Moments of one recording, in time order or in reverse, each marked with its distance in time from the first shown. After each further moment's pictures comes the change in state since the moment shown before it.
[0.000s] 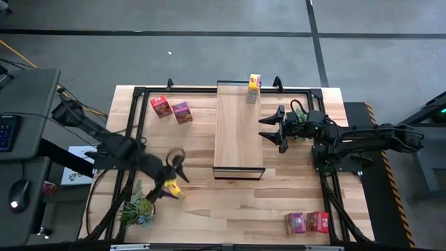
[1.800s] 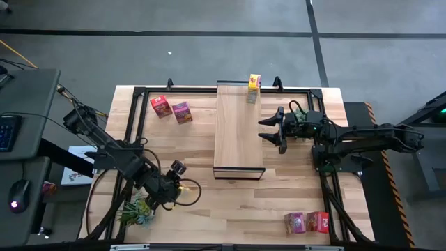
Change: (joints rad) left arm -0.120 0.297 0.345 -0.570 -0.231 0.090; right arm 0.000 0.000 0.002 -0.046 0.000 0.000
